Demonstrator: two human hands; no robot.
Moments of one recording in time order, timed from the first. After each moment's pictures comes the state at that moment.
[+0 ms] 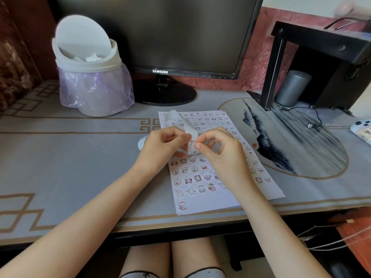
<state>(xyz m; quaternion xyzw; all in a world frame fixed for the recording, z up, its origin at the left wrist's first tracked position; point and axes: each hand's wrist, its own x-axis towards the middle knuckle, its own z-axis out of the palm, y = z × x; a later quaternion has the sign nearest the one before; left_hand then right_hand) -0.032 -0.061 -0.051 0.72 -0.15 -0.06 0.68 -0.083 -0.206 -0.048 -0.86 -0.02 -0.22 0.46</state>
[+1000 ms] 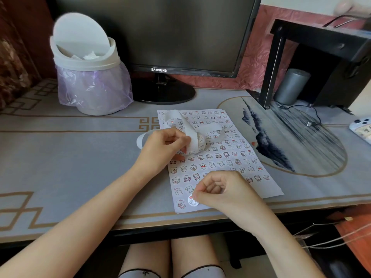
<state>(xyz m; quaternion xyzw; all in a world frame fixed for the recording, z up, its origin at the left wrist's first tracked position) -0.033 -0.062 -0.056 0.75 -0.16 -0.05 0.64 -0.146 -0.200 -0.049 -0.85 0.04 0.04 0.52</state>
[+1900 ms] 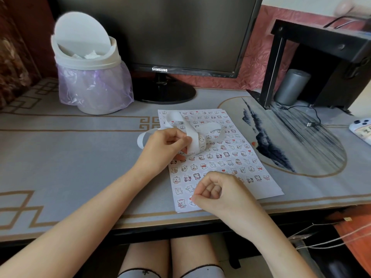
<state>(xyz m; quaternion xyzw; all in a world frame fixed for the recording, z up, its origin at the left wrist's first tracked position) -0.034 -0.061 -0.055 0.76 -0.16 -0.05 0.63 -0.150 -0.198 -0.055 -0.90 0.03 0.00 0.44</state>
